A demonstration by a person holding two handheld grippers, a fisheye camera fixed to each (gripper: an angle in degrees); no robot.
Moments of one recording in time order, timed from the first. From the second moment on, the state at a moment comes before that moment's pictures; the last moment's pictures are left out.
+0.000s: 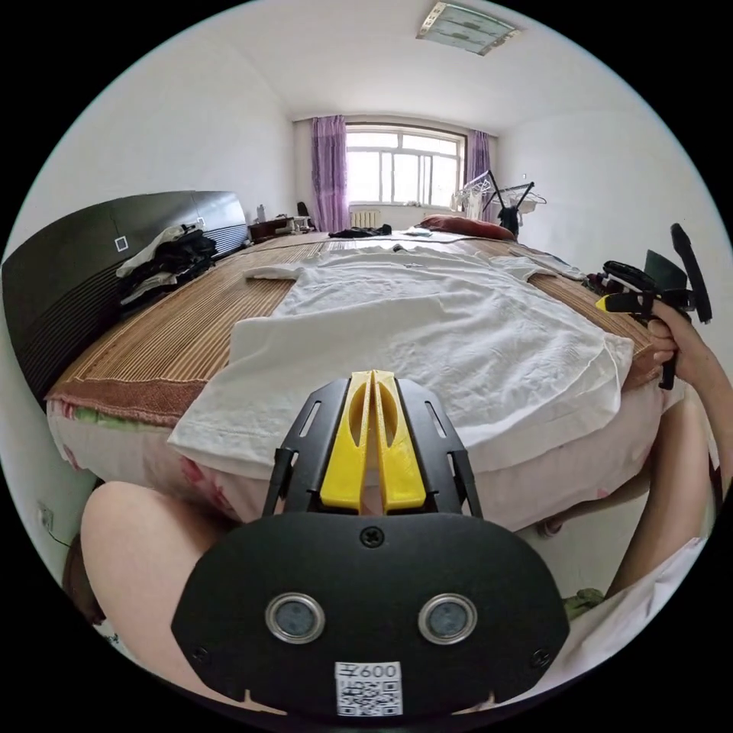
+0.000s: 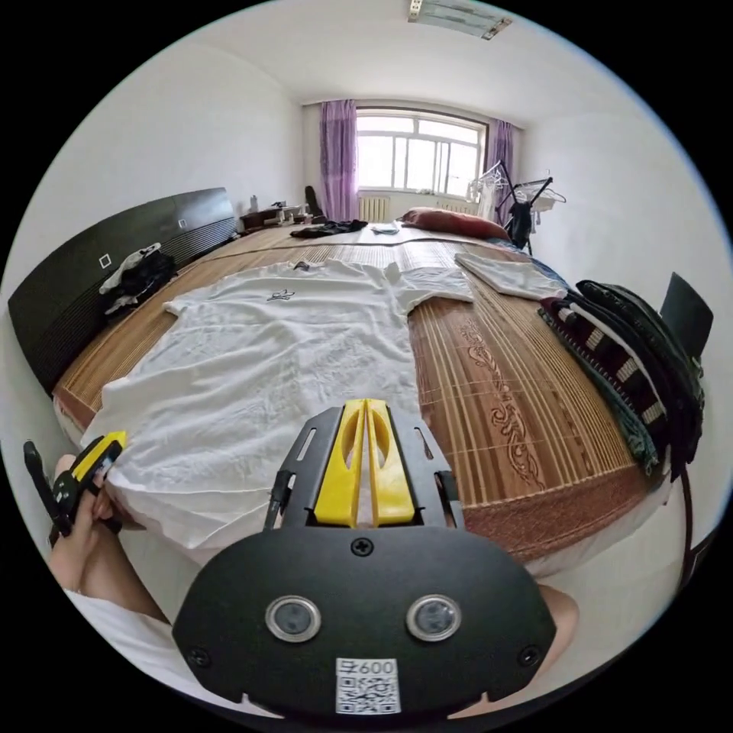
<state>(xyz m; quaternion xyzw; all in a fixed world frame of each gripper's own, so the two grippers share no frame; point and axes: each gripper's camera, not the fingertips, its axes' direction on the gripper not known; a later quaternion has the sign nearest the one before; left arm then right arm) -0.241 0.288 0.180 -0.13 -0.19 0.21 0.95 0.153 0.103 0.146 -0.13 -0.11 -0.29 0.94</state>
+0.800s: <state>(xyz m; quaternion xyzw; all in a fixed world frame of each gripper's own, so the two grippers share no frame) -0.145 0.418 0.126 -0.11 -0.15 0.33 0.93 0.251 0.234 0.121 -0.03 -0.21 -0.31 0.93</state>
